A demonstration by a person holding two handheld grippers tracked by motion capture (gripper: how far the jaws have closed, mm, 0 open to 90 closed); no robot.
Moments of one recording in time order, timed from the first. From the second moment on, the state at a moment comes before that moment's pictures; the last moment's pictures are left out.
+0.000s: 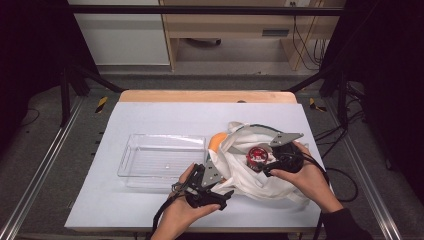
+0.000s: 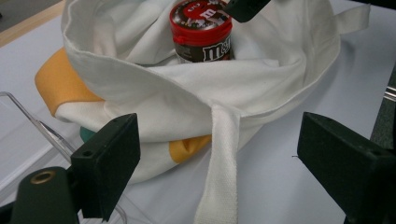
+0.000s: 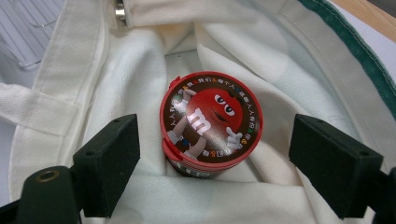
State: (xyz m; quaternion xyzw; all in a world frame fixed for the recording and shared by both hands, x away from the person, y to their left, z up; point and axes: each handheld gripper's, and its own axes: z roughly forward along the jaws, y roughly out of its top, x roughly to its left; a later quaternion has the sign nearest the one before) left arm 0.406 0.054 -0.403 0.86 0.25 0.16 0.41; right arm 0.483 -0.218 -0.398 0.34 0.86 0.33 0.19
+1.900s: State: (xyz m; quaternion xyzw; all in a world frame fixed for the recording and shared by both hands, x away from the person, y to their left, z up) left arm 0.440 0.173 -0.380 0.81 0.37 0.24 0.39; right arm 0.529 -0.196 -0.419 0.29 0.92 0.25 0.10
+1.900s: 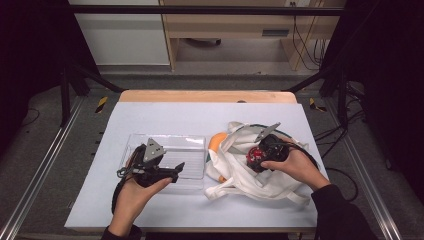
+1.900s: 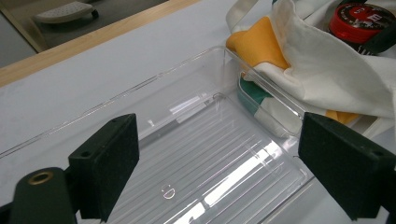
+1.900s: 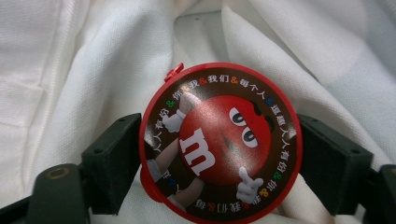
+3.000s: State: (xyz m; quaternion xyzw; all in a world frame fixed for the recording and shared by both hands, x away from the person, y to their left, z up) left arm 0.446 0.183 -0.385 0.81 0.38 0.24 0.38; right arm 0.500 -0.192 -0.328 0.34 0.88 0.30 0.15
